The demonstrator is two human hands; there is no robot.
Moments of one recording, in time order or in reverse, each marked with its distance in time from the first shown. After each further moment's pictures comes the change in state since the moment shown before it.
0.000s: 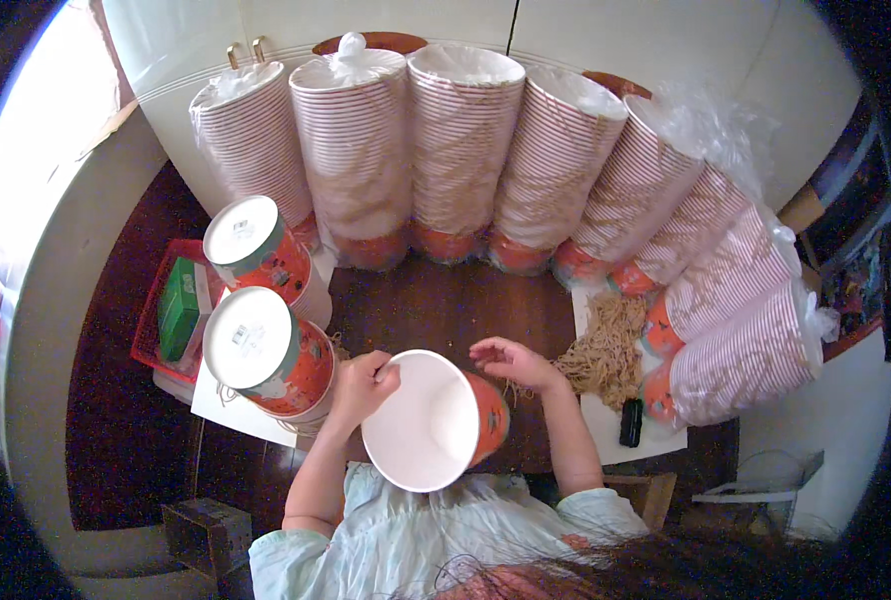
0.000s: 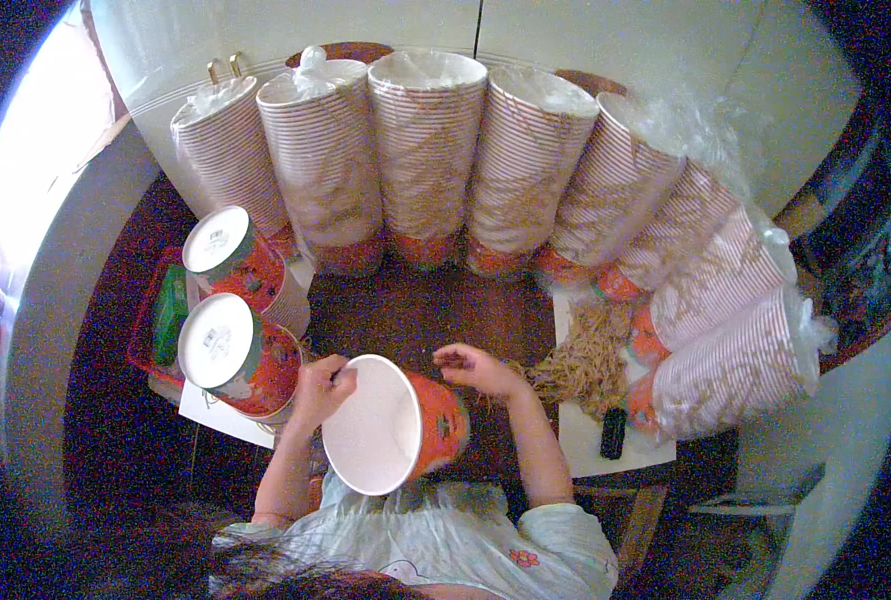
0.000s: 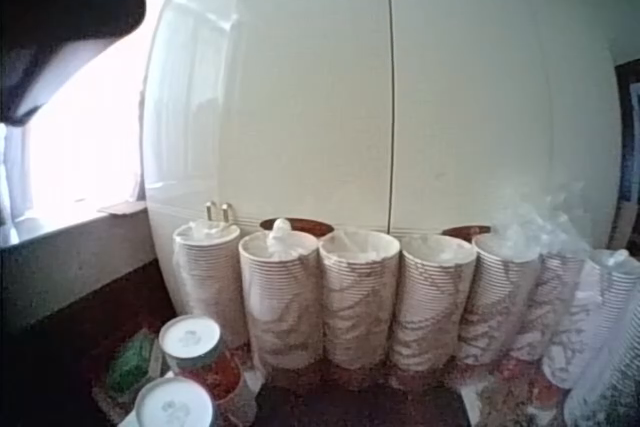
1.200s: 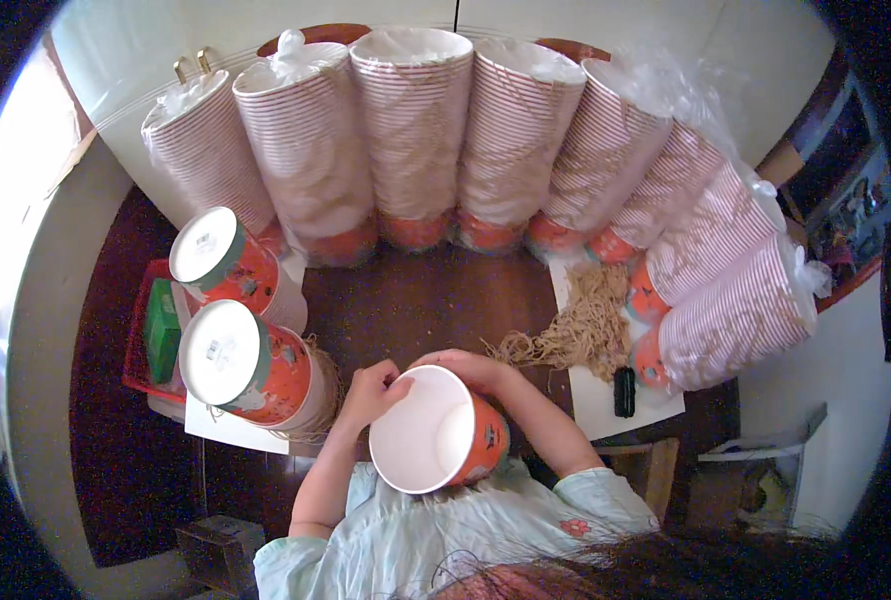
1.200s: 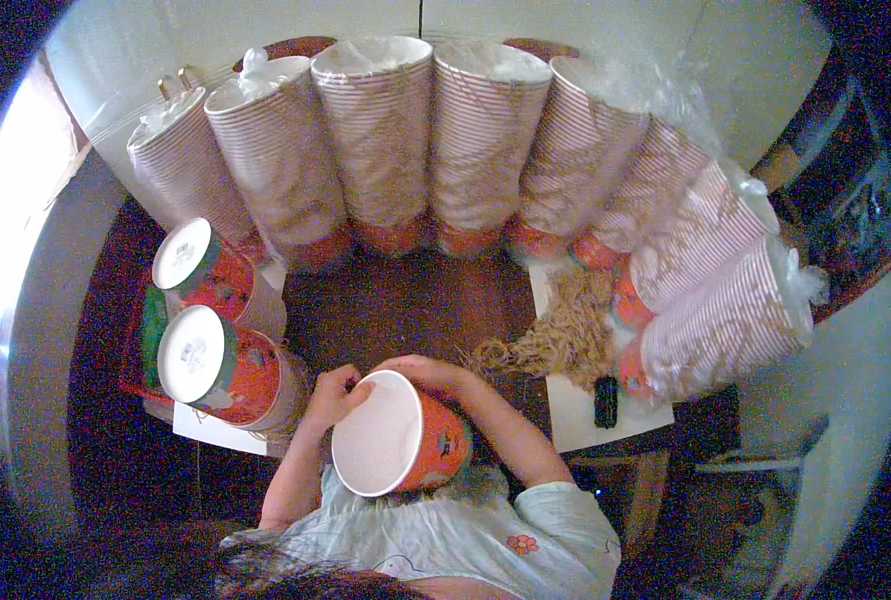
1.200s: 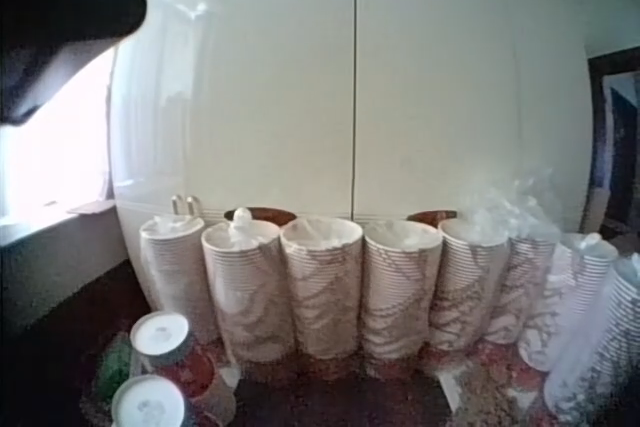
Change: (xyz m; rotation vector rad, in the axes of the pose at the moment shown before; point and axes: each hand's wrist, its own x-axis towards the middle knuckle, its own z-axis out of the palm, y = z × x) left_hand -0.008 -0.020 0.042 -0.049 -0.331 -0.129; right_hand 0.021 0.010 0.048 0.399 -0.209 0.199
